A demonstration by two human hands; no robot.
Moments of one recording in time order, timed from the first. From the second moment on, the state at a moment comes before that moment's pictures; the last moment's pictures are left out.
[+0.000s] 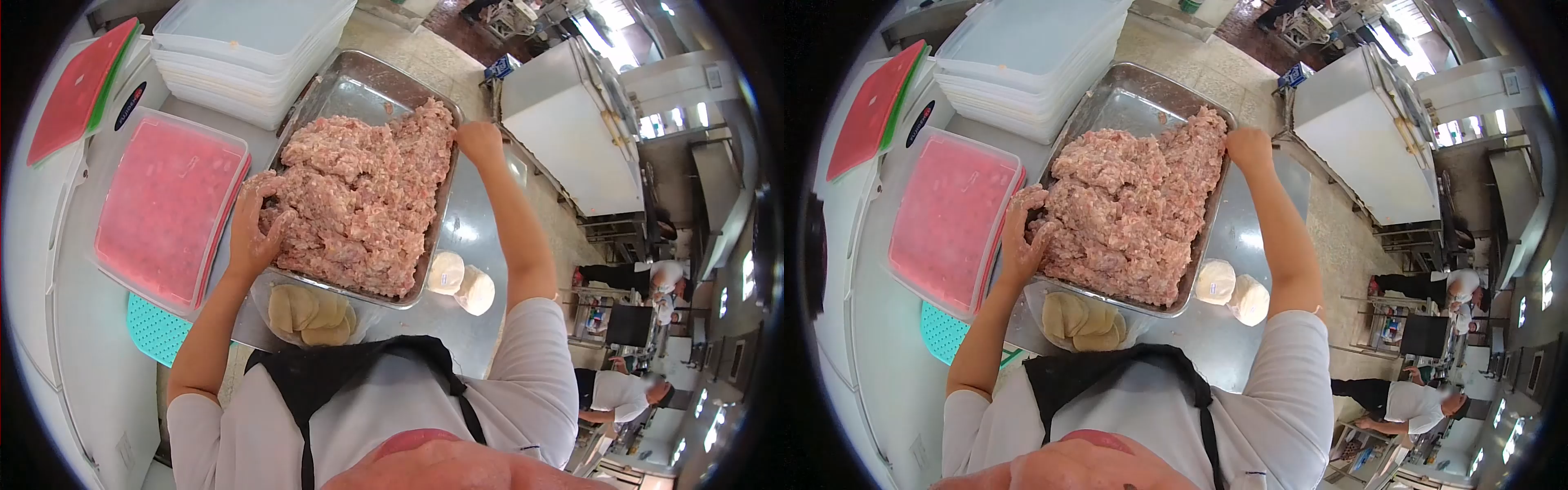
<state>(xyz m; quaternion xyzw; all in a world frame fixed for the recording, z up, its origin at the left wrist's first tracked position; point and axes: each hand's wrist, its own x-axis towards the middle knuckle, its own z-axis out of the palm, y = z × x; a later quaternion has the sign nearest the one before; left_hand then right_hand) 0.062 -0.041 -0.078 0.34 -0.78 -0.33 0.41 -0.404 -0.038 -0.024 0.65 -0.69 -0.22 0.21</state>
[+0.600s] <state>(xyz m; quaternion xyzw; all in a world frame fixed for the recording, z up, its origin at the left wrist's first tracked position) 0.060 -0.035 -0.078 0.32 -0.77 -0.36 0.42 -0.281 0.073 -0.026 0.68 -0.72 -0.05 0.14</state>
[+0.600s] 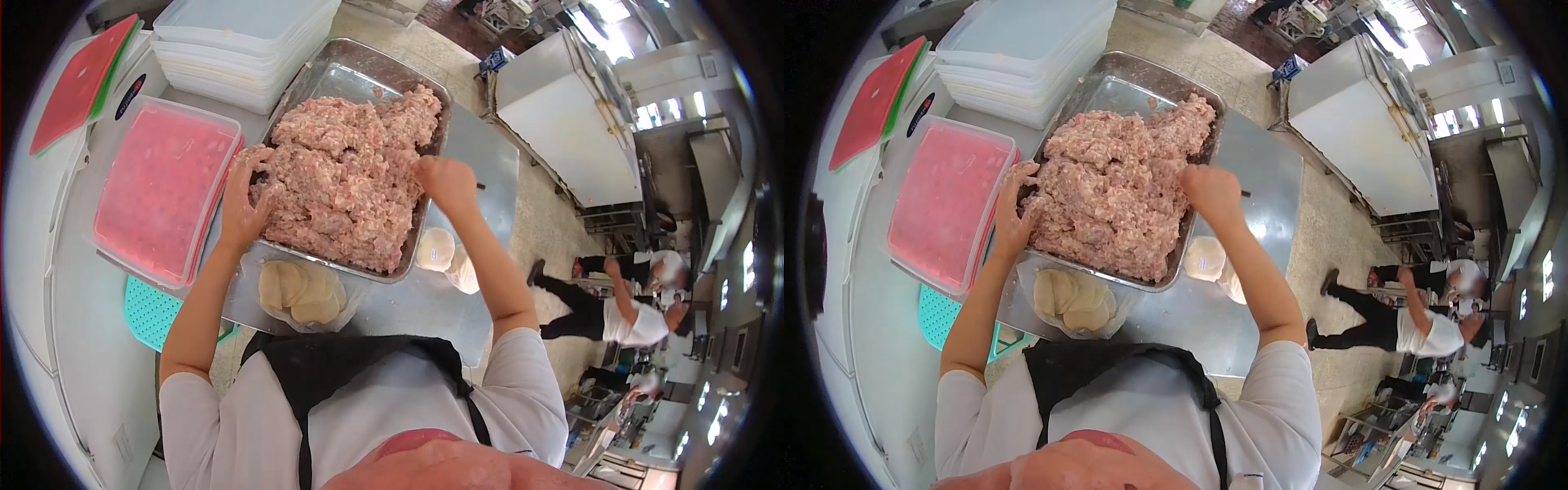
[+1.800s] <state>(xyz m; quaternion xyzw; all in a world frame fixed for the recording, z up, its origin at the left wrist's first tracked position) 0.063 -0.041 -0.076 0.34 -0.78 -0.32 0.41 -0.373 -0.028 -0.056 0.65 -0.76 -0.08 0.05</state>
